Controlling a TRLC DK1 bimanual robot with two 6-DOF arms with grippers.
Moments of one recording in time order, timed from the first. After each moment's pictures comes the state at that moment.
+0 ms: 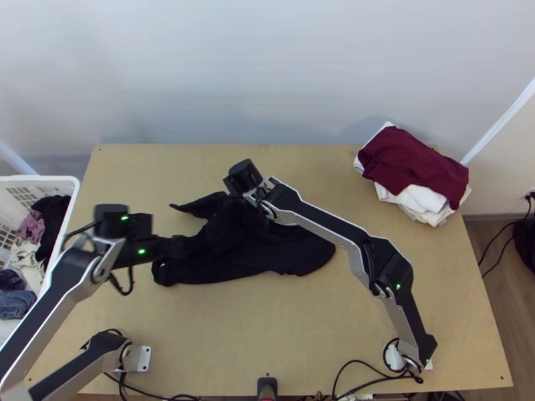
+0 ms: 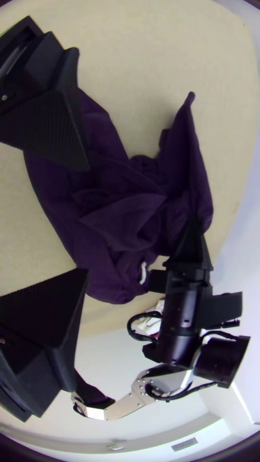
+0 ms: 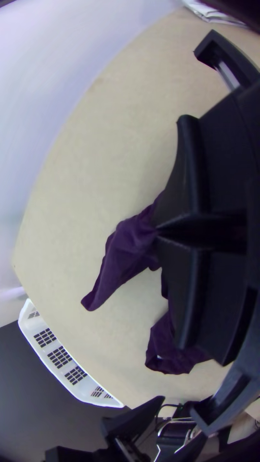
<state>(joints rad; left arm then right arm) -0.26 1.04 0.83 -0.59 0.48 -0.35 0.85 2.20 1.90 -0.39 -0.07 0.13</state>
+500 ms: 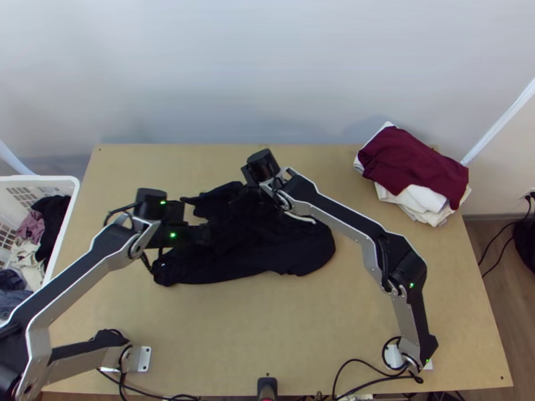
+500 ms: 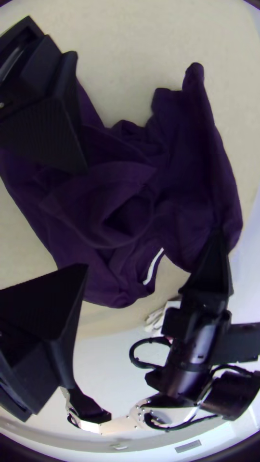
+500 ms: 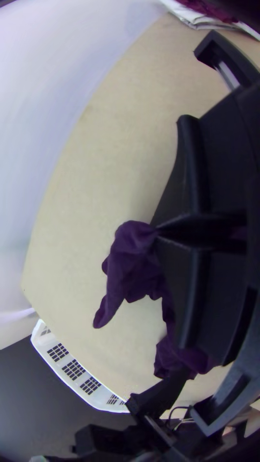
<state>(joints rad) -0.36 1.34 0.91 -0.41 0.48 -0.39 0.78 2.13 1.84 -0.39 -0.07 0.15</state>
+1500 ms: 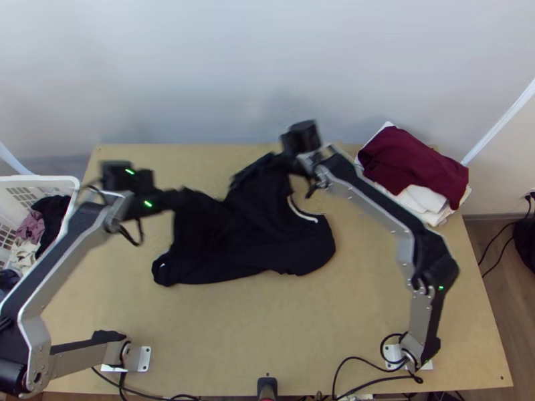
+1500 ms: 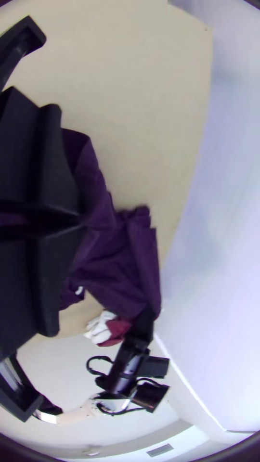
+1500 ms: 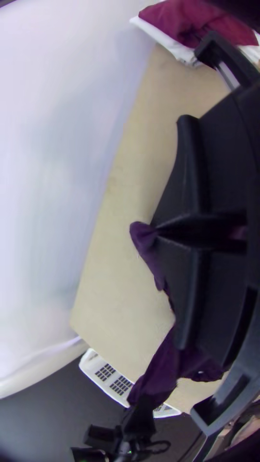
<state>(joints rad) -0.13 1.34 1.12 -0.44 0.44 -0.36 0.58 1.99 1.80 -0.39 -0.07 0.18</state>
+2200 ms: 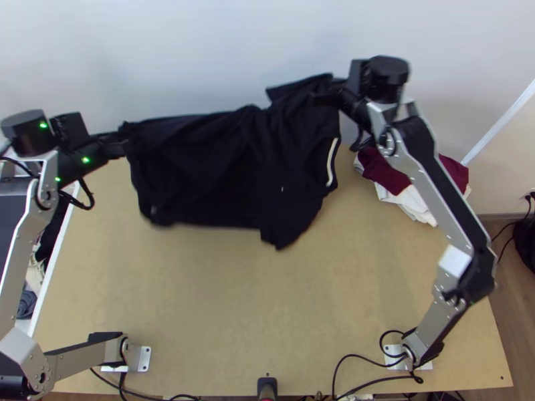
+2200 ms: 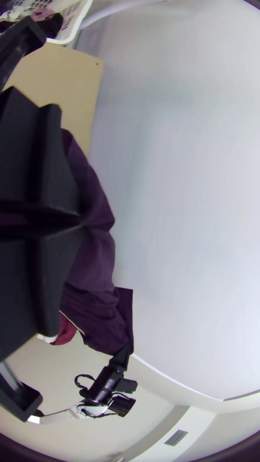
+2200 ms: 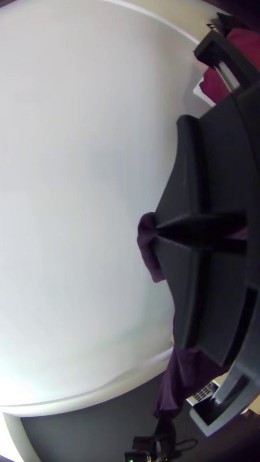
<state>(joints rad) 0.06 1.31 1.53 -0.53 0.43 -0.24 0.42 1.81 2.06 -0.39 0.02 0.20</state>
